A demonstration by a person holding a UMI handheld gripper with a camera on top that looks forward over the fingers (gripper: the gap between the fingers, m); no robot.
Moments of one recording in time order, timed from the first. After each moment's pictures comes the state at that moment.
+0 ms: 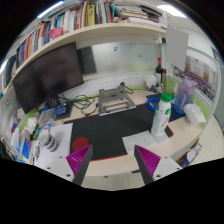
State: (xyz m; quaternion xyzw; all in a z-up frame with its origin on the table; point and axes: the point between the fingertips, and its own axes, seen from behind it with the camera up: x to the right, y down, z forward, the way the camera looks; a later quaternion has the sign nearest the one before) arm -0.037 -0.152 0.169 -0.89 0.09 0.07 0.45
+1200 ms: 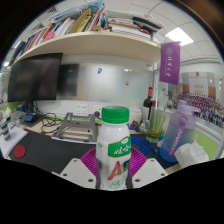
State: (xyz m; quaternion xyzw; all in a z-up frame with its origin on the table) arm 0.170 0.026 0.120 -0.76 0.01 -0.04 0.64
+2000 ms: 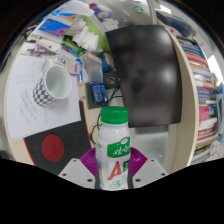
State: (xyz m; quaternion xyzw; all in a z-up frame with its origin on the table) arm -0.195 0.028 0.213 -0.61 -0.52 -0.37 0.47
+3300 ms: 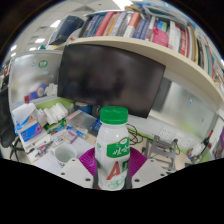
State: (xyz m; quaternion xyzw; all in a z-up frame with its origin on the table) arm -0.248 0.002 0.231 -0.78 -0.24 0.04 0.57
